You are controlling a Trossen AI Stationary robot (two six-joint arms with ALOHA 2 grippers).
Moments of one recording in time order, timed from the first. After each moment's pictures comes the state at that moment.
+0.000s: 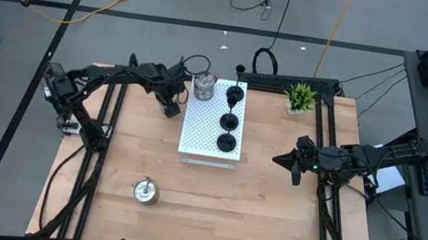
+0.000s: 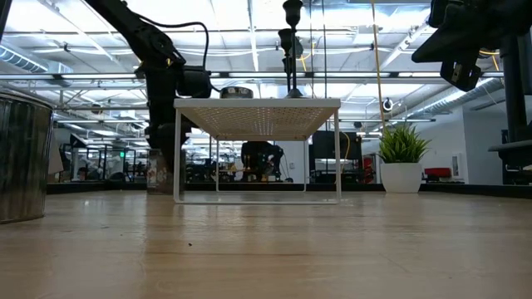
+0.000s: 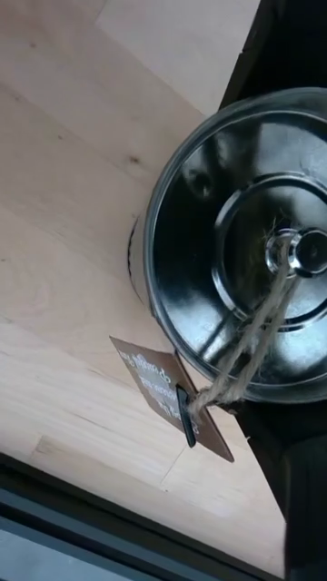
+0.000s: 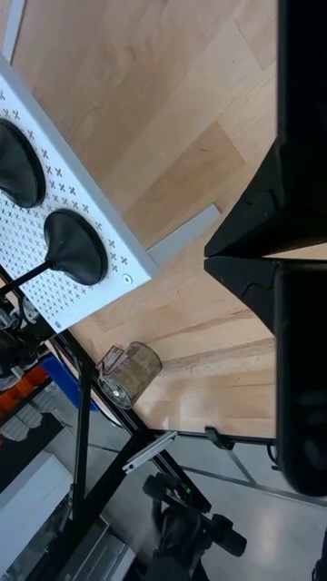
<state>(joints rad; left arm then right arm) 0.67 1.65 1.07 -0.77 -0.10 0.11 0.26 0.55 0.50 -0.37 0.28 0.78</state>
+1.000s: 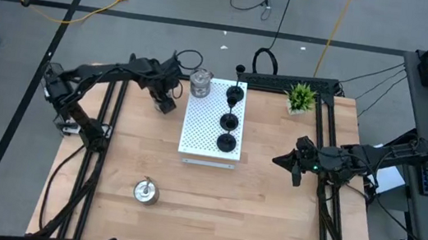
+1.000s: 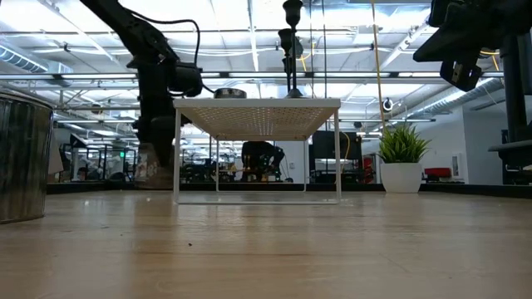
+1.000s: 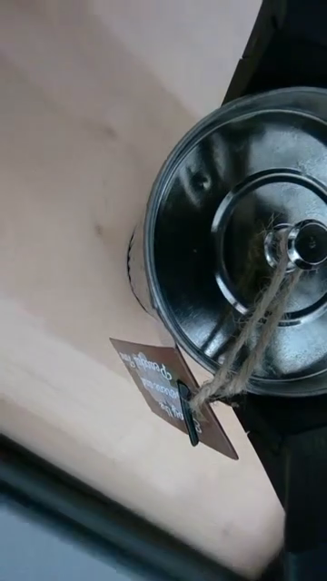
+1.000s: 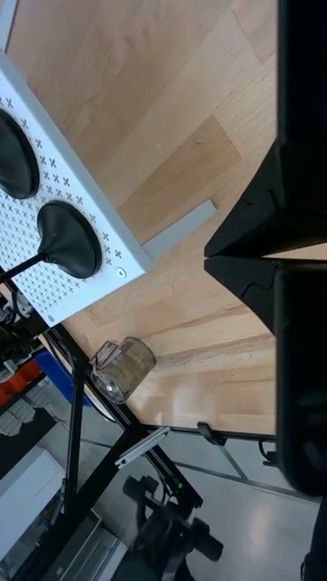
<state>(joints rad) 0.73 1.59 1.07 -0.84 -0.08 0.07 0.26 0.55 0.50 -0.37 0.26 0.77</state>
